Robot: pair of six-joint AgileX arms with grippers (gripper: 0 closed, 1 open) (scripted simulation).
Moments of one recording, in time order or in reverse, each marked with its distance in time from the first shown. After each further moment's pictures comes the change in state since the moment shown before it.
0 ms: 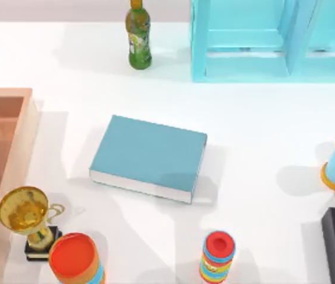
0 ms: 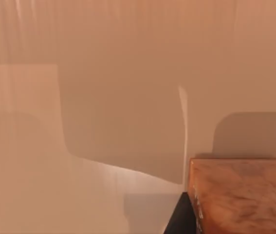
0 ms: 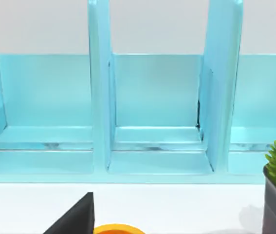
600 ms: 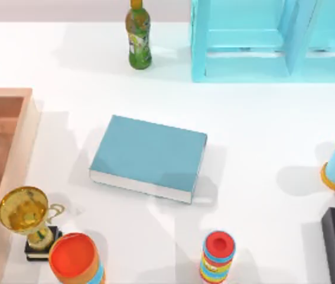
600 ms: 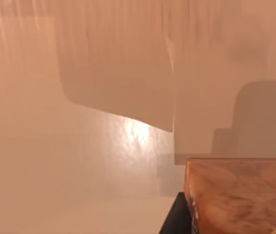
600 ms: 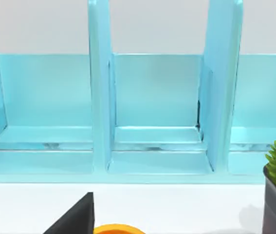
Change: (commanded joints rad) left arm -0.055 0.019 0.115 -0.110 0.005 -0.018; right arm 0.000 0.000 0.000 0.000 0.000 0.000
